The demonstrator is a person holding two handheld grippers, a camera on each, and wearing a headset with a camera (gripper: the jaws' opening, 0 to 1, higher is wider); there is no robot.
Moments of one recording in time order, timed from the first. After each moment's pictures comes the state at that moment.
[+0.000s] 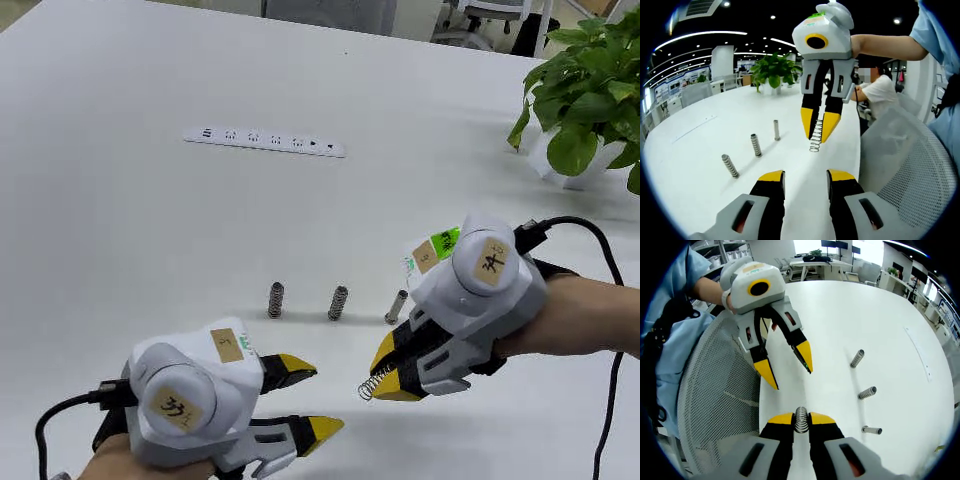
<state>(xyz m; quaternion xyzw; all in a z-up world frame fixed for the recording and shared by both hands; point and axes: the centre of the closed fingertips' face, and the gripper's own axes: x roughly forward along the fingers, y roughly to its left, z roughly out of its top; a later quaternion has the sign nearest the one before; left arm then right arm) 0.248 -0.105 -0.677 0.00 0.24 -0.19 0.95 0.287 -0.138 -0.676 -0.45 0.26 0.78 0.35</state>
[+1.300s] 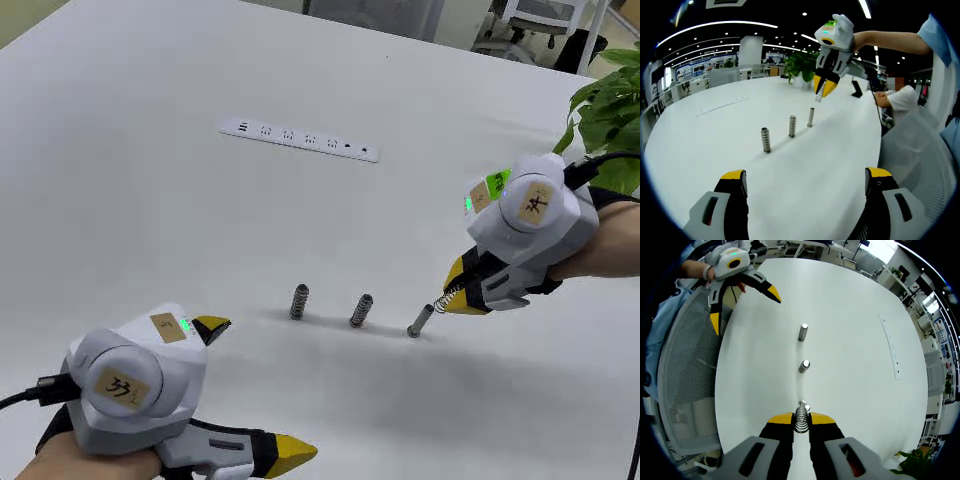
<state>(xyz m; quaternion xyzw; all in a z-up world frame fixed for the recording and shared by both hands) 0.223 -0.046 -0.693 -0.05 0.26 -0.08 0.96 0.402 -0.104 -0.660 -0.58 0.20 0.70 0.36</state>
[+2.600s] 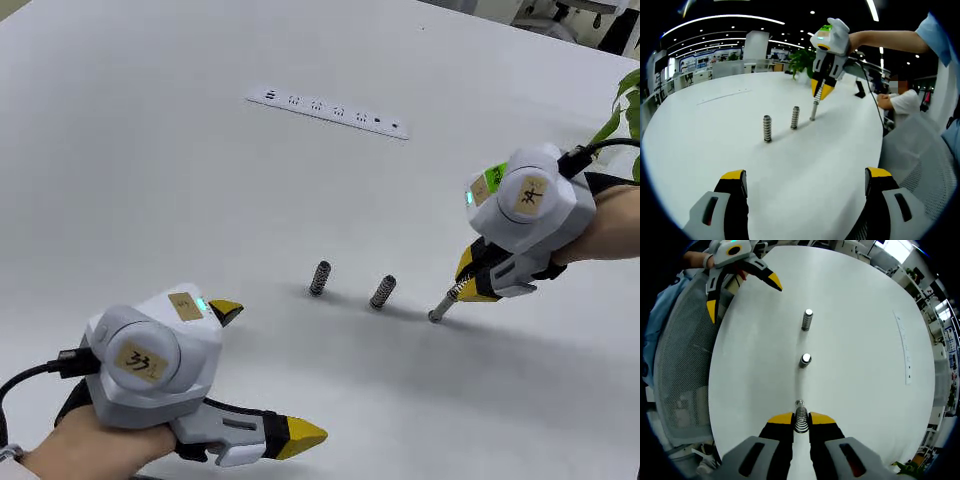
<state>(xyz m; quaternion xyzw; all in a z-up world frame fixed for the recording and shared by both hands) 0.217 -0.045 -0.710 -0.08 0.28 -0.07 0.95 0.408 -0.096 -0.693 -0.61 0.21 0.70 0.30</state>
